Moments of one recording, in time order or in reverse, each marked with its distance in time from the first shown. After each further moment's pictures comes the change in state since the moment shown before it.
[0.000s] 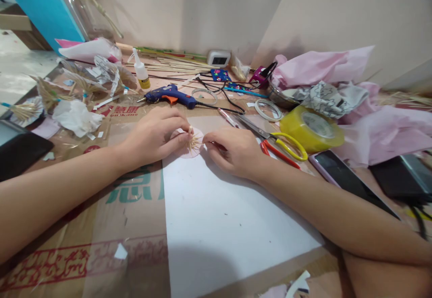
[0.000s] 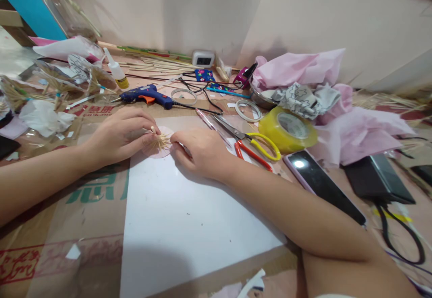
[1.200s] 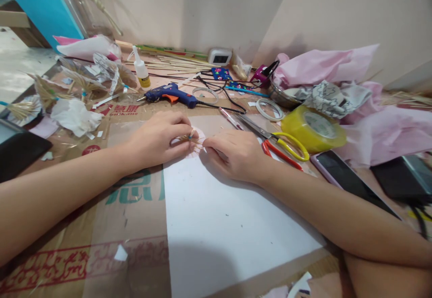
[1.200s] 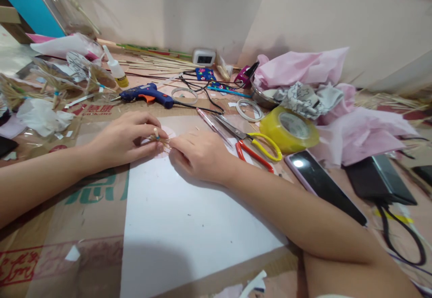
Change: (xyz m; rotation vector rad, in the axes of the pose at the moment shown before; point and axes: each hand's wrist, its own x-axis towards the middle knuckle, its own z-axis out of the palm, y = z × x) left_hand 0.002 0.001 0.005 -0.012 -0.114 -0.002; right_hand 0.001 -0.004 -0.001 -0.141 0.044 -0.161
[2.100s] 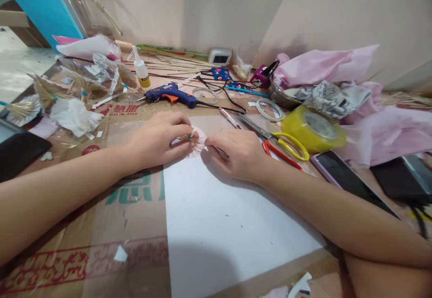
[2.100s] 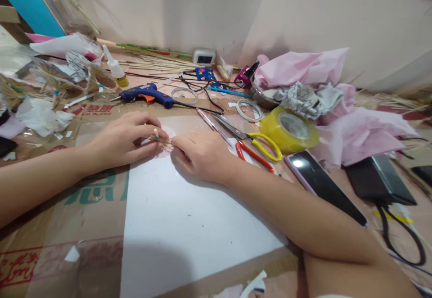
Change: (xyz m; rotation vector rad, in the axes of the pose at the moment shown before) left_hand -0.001 0.000 -0.001 0.018 -0.019 0.009; right_hand -0.001 0.001 0.001 -0.012 0.007 0.024
